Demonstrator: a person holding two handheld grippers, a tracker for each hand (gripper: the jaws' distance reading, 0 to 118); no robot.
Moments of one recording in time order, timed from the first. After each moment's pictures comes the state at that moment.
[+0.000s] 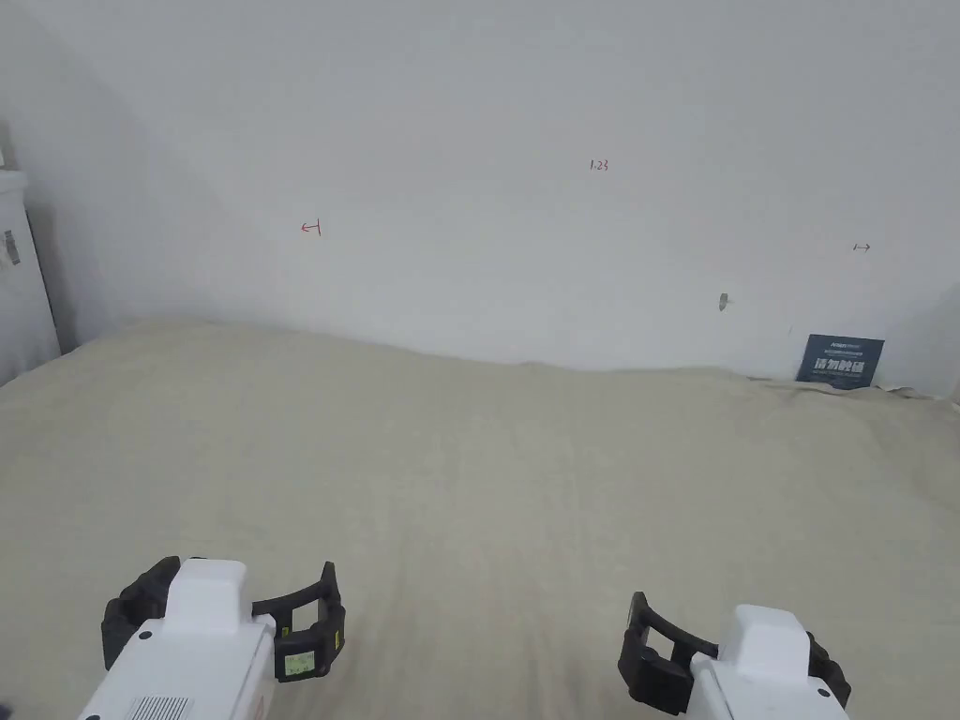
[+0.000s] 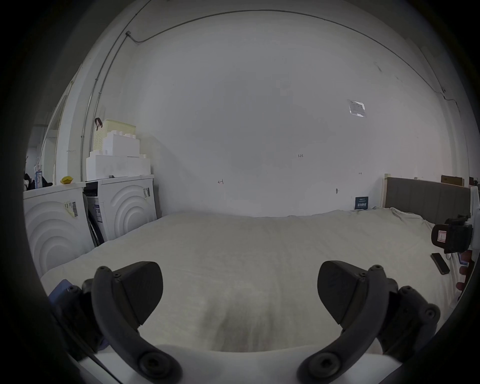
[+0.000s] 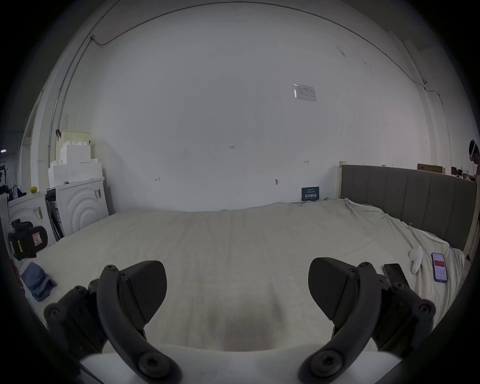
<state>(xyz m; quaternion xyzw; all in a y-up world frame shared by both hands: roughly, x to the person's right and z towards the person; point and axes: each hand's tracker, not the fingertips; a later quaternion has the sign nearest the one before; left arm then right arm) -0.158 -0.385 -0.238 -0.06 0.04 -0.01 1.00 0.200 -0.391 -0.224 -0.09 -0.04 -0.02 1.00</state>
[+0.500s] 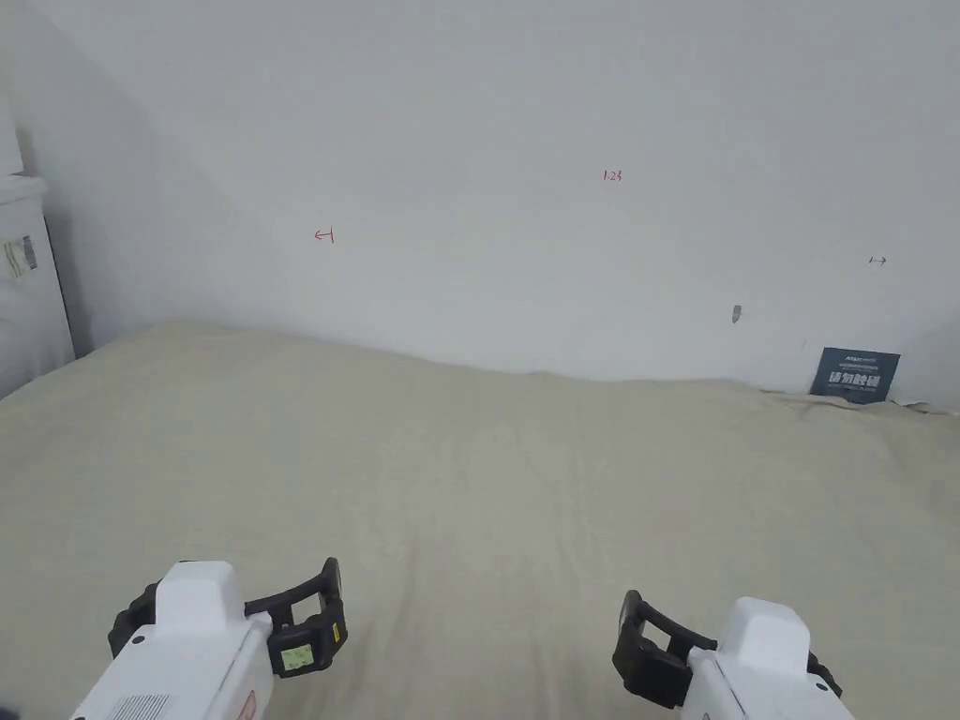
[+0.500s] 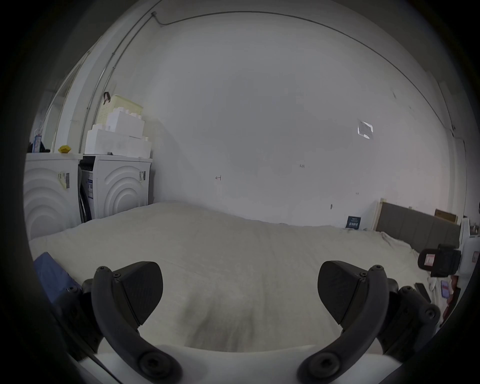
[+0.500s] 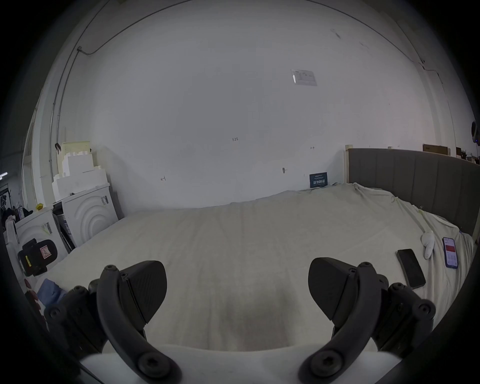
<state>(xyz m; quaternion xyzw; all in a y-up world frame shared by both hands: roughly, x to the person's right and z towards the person) -0.172 -0.386 -0.247 -0.06 0.02 0.08 0.99 0.193 -0.378 -0.239 -0.12 -0.02 -0.07 0.99</state>
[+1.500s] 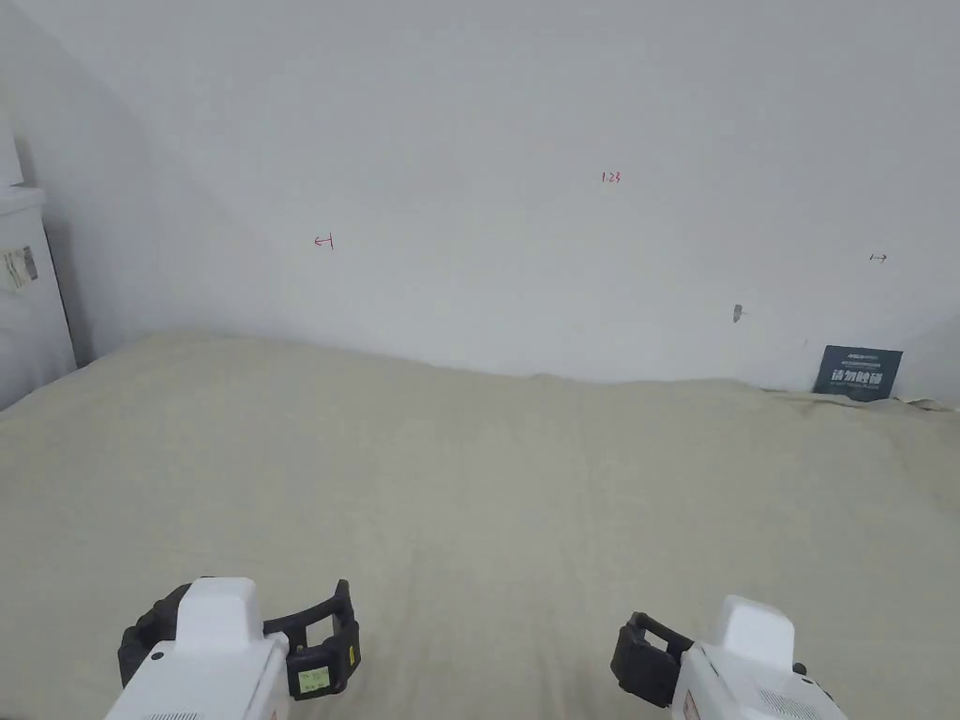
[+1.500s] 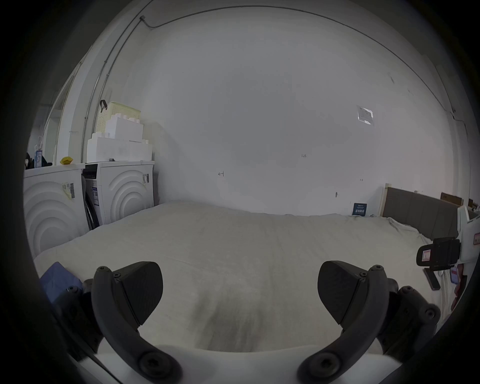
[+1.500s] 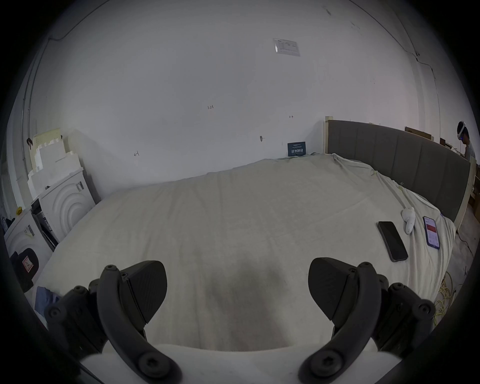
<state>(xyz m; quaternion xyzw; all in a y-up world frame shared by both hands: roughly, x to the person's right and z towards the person) -0.156 -0.384 -0.240 -0.09 0.04 0.03 1.00 0.182 -0.376 -0.254 -0.23 -0.09 -0.08 0.97</state>
